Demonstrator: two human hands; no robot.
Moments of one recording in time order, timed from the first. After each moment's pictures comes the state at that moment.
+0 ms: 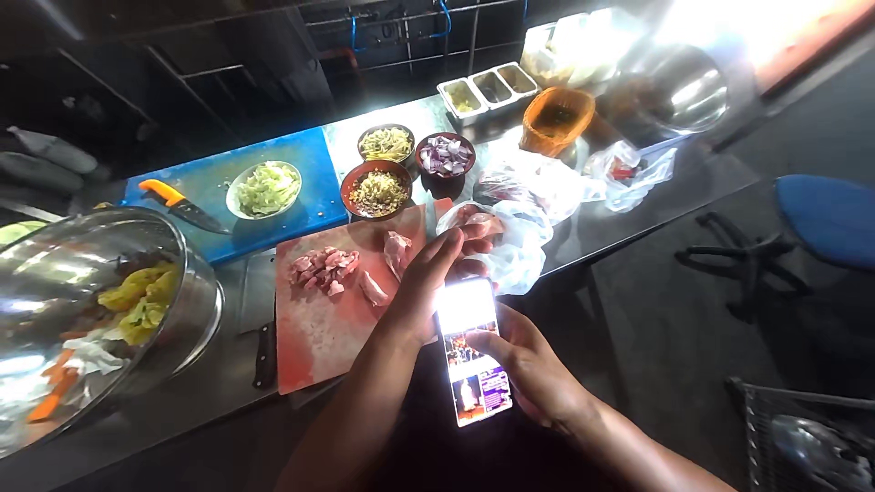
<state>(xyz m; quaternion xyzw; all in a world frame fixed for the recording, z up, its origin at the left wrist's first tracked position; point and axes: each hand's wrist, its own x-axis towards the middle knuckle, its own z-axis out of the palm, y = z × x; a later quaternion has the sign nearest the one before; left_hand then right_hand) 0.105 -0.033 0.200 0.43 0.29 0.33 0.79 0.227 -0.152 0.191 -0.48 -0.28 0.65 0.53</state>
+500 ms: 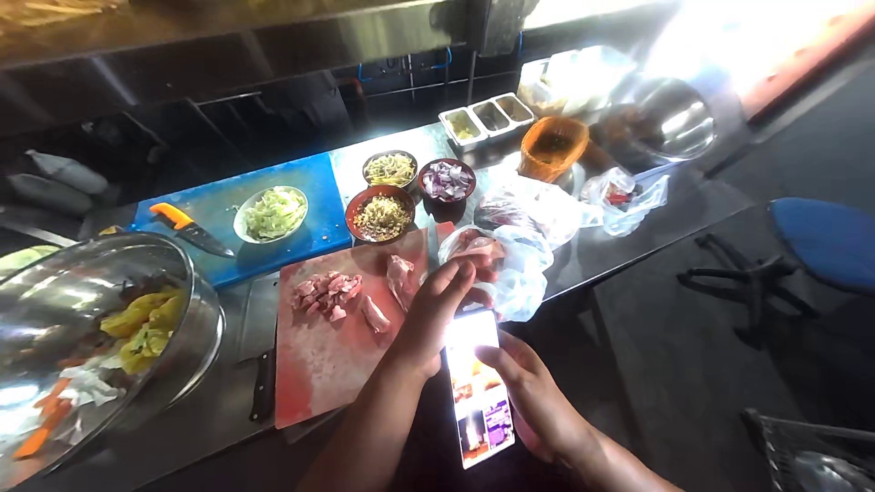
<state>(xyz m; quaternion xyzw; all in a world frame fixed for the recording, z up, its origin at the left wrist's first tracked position) 0.106 -0.034 0.208 0.51 0.34 0.31 0.72 0.224 -0.148 0.185 -0.49 -0.26 0.63 0.55</state>
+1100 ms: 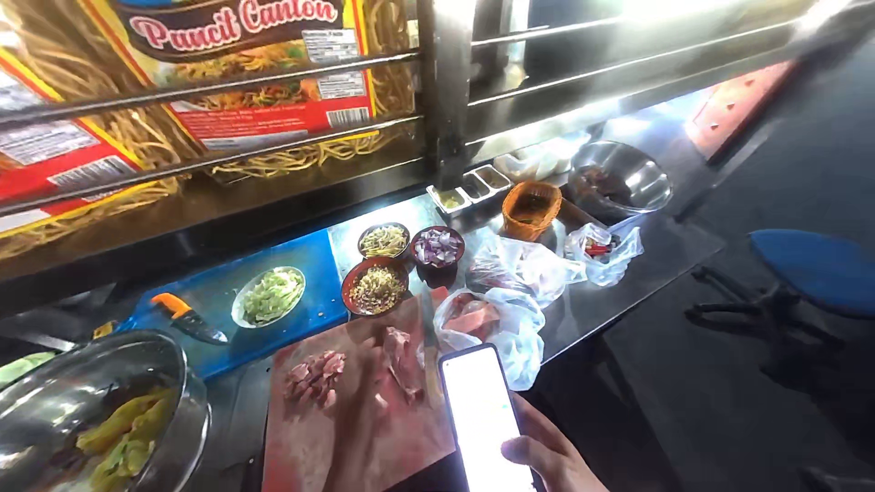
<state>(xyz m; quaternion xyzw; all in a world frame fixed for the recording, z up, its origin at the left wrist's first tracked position) 0.035 0.005 0.131 0.51 0.53 0.45 0.50 0.251 -0.160 0.189 -0.42 -0.27 0.64 0.59</state>
